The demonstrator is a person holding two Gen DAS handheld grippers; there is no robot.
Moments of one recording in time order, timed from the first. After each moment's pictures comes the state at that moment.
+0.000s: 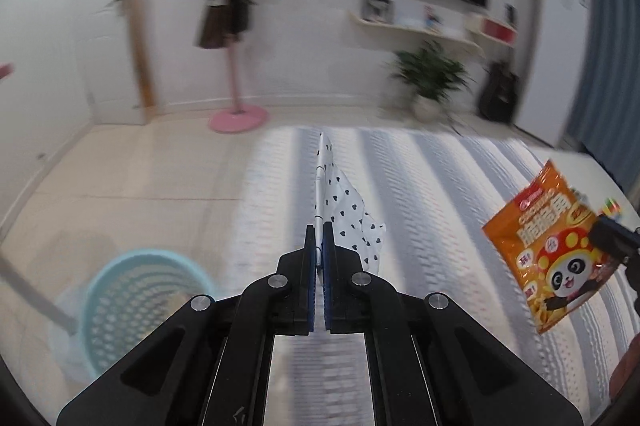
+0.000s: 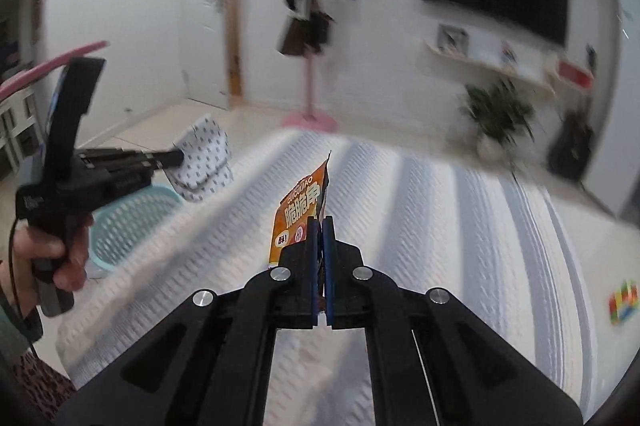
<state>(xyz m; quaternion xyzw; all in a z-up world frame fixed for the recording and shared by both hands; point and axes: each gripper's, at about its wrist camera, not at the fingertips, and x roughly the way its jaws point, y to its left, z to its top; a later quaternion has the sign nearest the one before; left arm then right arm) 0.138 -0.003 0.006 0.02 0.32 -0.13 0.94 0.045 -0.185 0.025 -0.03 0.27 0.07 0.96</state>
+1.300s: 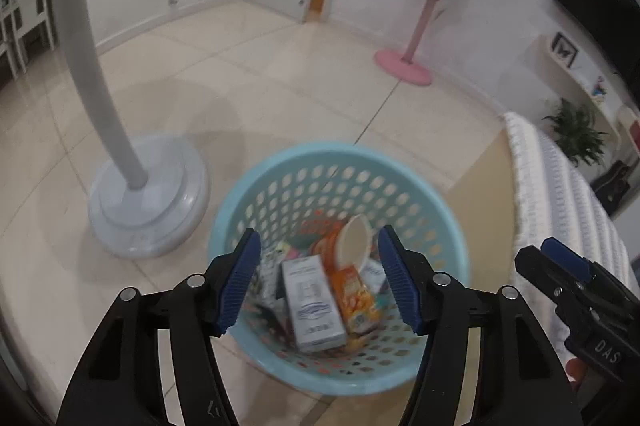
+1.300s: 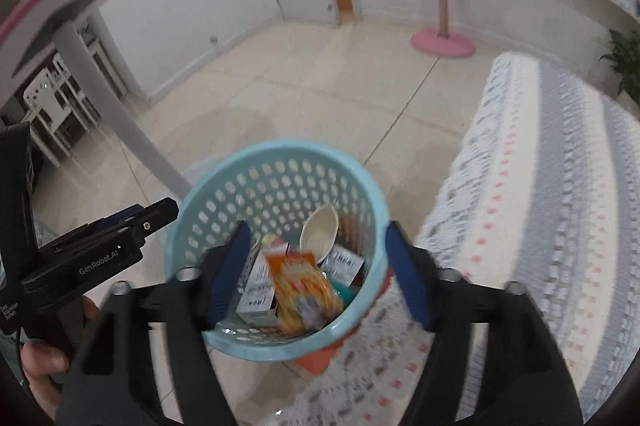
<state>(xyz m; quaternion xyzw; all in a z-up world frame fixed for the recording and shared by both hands) 0.150 0.235 -0.071 -0.15 0.42 0.08 0.89 0.215 0.058 -0.071 0.02 0.42 0.24 0.88</state>
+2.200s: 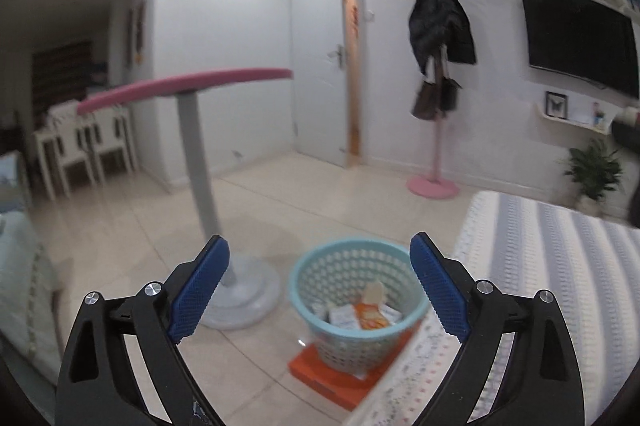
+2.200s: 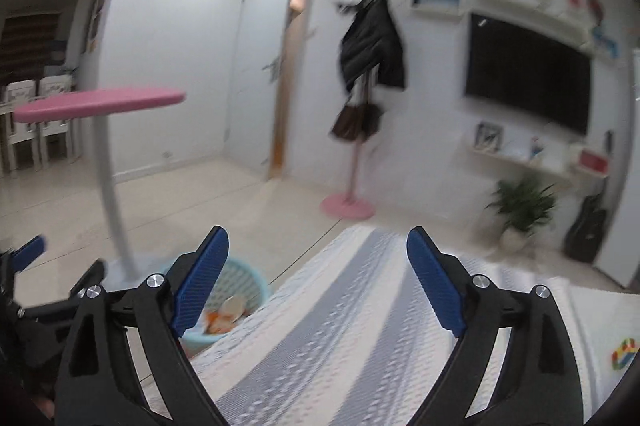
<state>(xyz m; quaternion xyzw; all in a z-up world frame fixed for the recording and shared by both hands) -0.073 0.094 0.044 0.00 0.18 0.22 0.96 -0.028 -0.065 0.096 -0.06 0.12 0.09 0.99</state>
